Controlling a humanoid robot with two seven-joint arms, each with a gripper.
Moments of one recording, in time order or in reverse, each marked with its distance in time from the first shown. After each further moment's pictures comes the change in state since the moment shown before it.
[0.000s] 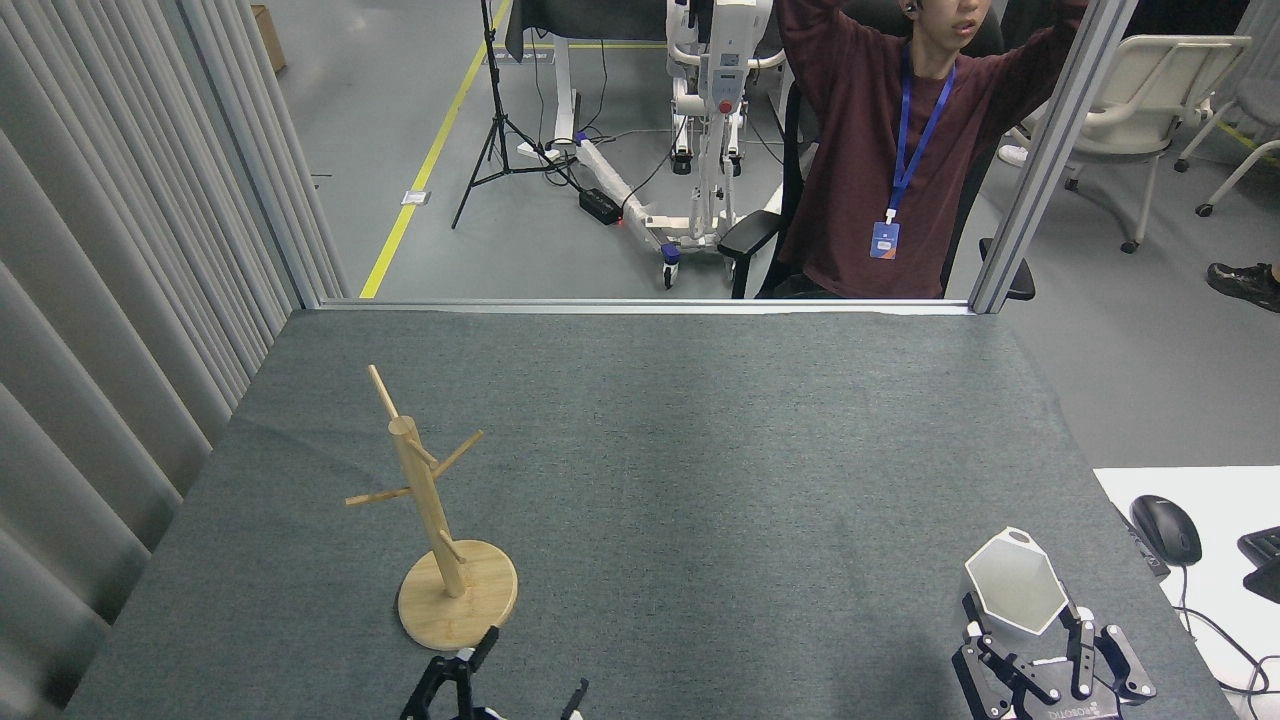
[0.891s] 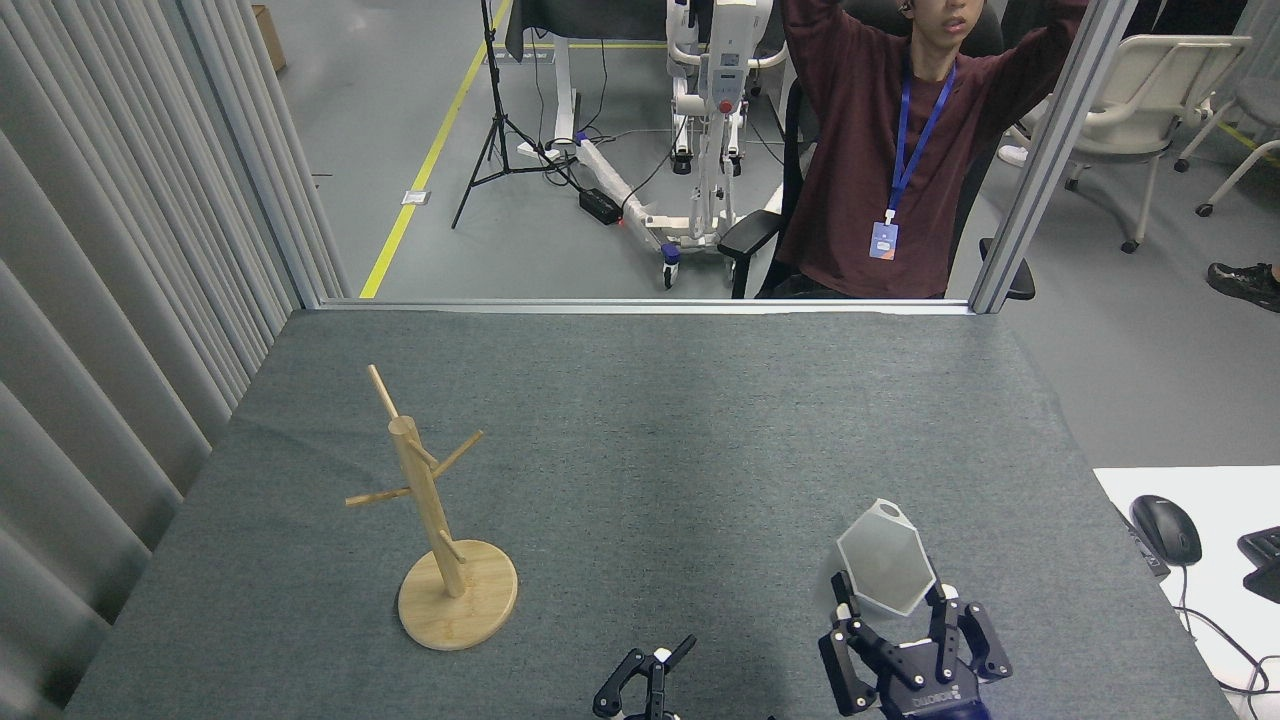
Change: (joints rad) left arm -0.196 -0.076 -0.365 0.229 -0.057 0.079 0.002; right arm 0.041 0.208 0.203 -0.166 0.000 0.023 0.009
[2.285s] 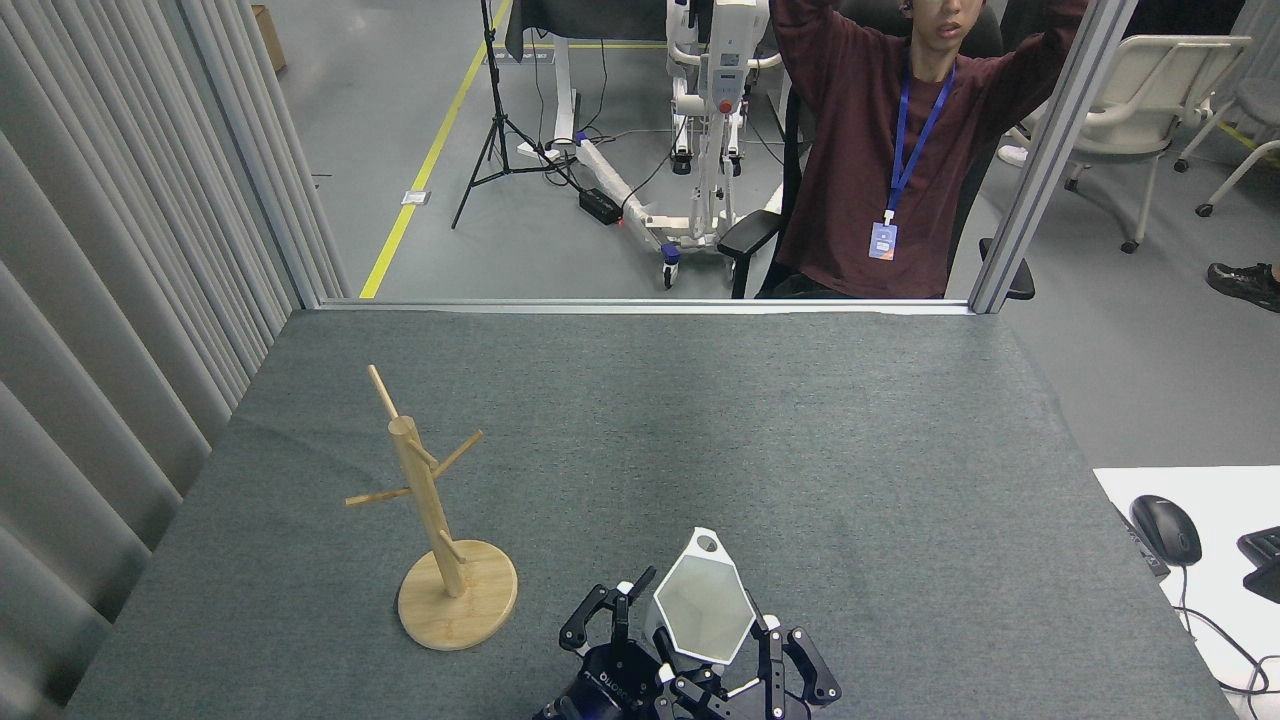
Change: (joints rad) left arm -0.088 -0.010 0.101 0.024 0.013 0.033 -0.017; right arm 0.067 -0.026 0.403 0.005 0.068 0.171 -0.015
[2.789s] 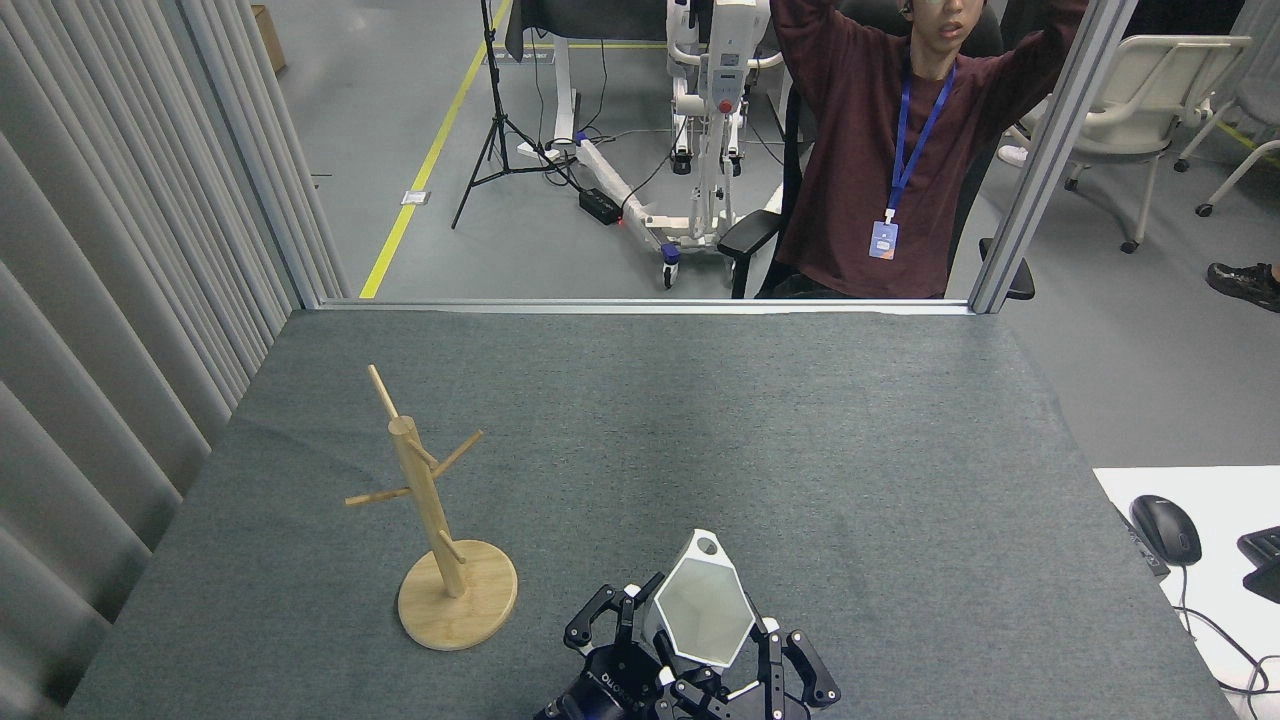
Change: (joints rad) left arm 0.000 0.000 0.001 -0.013 -0.002 -0.020 -0.049; right arm 0.000 0.000 -0.014 0.018 0.003 -0.004 0.000
